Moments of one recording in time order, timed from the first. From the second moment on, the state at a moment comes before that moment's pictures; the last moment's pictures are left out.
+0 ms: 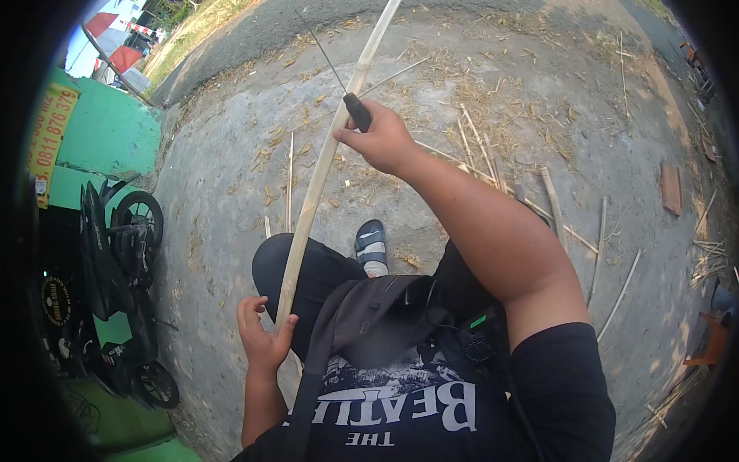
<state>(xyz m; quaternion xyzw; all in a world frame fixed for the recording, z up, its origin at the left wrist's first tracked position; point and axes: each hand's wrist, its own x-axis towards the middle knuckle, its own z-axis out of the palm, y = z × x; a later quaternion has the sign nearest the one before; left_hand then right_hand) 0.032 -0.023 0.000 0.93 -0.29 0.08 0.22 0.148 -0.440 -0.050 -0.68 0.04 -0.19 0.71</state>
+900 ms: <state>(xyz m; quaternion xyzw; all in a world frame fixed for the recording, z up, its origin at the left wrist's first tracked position) 0.128 -0.123 -0.008 0.93 -0.23 0.02 0.28 0.126 -0.426 -0.025 -0.96 -0.04 -0.06 0.29</state>
